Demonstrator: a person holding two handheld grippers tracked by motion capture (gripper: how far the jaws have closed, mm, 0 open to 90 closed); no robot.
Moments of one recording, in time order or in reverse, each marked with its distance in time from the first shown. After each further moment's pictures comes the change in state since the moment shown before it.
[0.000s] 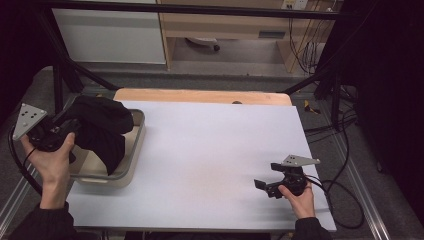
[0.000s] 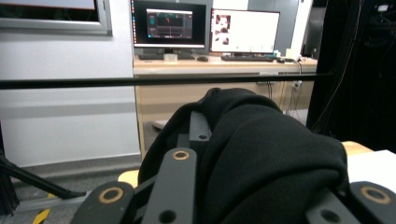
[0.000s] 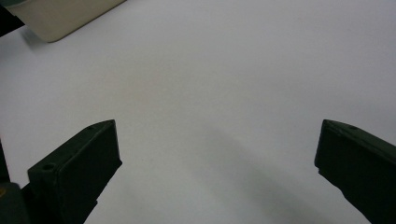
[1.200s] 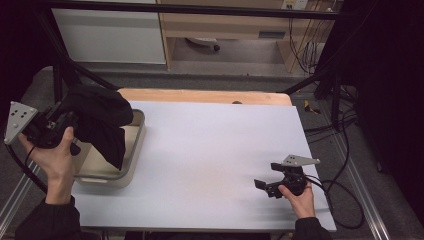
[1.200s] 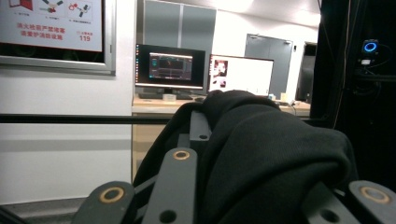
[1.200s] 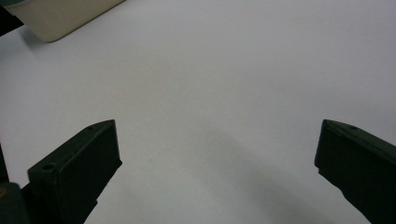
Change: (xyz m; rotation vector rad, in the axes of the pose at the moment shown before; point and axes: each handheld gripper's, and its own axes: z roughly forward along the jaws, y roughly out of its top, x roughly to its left) left arm -0.013 0.016 -0.002 -0.177 -0.001 -0.037; right arm 0.000 0.000 0.000 0.004 -0.001 0.002
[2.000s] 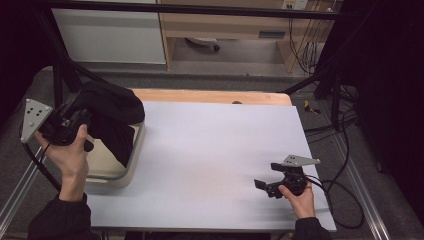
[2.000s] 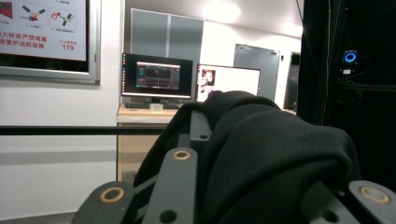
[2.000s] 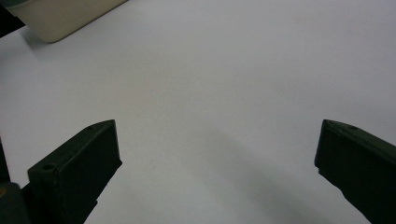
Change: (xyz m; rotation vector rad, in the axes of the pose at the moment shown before) left arm -0.027 0.000 0.013 -0.046 -0.042 -0.007; right arm 0.000 0.000 0.000 -0.005 0.001 -0.003
